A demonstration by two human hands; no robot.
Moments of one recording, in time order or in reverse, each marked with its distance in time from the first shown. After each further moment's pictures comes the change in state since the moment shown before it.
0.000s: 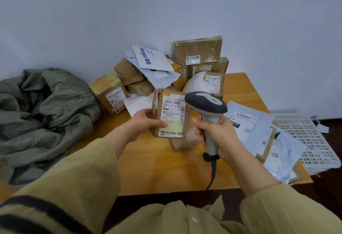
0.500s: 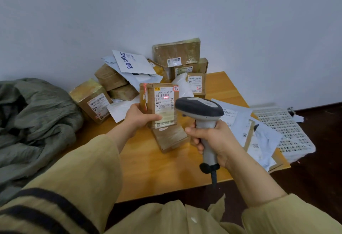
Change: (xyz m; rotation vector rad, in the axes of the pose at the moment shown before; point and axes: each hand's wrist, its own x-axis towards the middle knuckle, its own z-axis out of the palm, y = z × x) left_hand 0.030 0.009 0.026 0.085 0.195 0.132; right_hand -0.037 -0.005 -0.022 0.049 -0.032 0.030
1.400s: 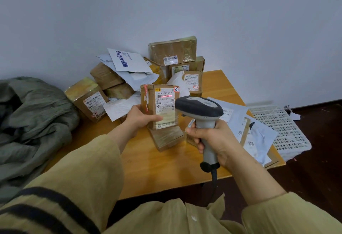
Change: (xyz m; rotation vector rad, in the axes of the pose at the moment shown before) left_hand 0.000 -0.003 0.018 0.017 -0.032 -0.044; right_hand -0.004 0.001 -0.012 -0.036 0.019 0.001
